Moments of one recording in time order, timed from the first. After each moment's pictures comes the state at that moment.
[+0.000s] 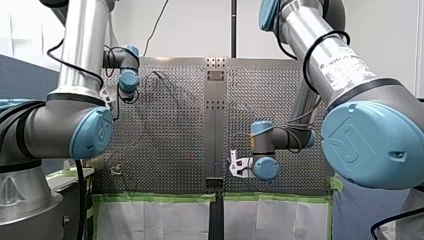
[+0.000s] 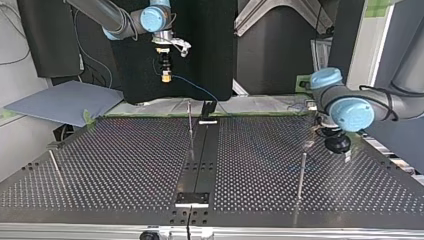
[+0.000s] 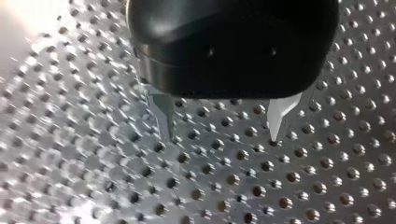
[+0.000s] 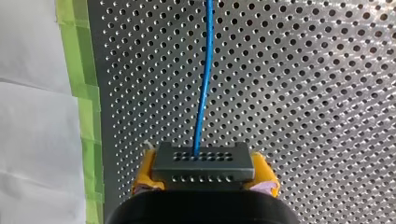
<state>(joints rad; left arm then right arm) 0.09 -1.78 -1.69 -2.97 -1.87 -1.98 2.18 -0.87 2.02 -0.97 1.81 1.55</state>
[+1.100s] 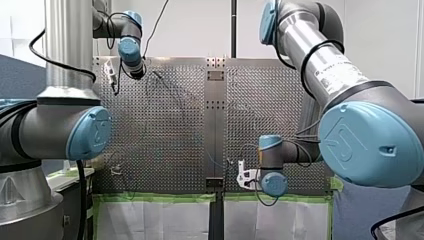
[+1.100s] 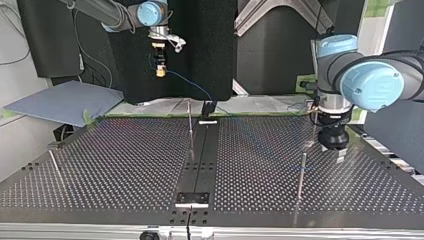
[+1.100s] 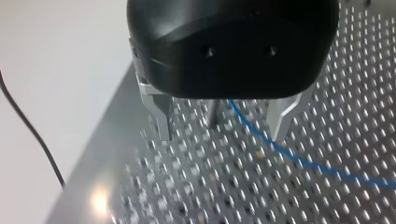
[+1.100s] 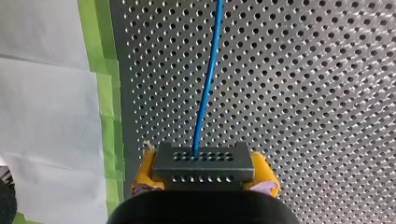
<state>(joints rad) 0.00 -1.54 -1.69 -3.16 -1.76 -1.86 2.13 -0.78 2.09 -1.15 1.80 1.57</state>
